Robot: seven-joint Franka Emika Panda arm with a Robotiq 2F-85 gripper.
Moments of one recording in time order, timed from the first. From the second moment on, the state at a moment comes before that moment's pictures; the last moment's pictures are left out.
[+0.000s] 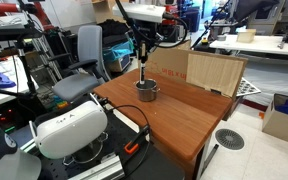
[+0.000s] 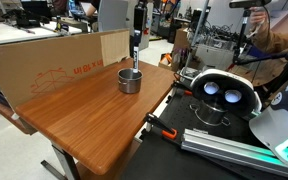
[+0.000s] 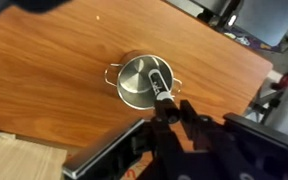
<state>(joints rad) -0.11 0.01 0.07 -2.34 0.24 2.29 -0.67</state>
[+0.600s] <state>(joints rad) -0.11 0.04 0.05 -2.30 0.24 2.28 -0.64</state>
